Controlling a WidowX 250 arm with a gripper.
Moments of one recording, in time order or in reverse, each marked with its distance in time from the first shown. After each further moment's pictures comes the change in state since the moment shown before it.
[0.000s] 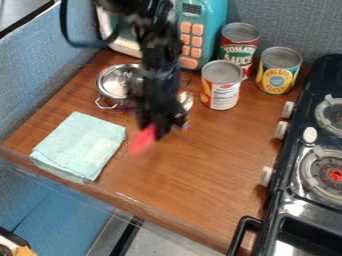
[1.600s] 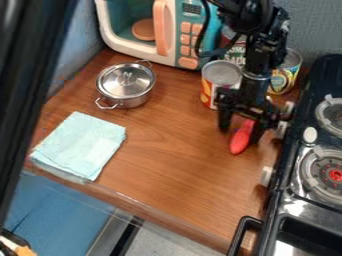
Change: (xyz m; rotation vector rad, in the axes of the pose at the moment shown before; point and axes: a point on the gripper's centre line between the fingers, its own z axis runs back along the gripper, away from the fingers) arm 0.086 -0.071 -0.044 -0.011 0.082 0.099
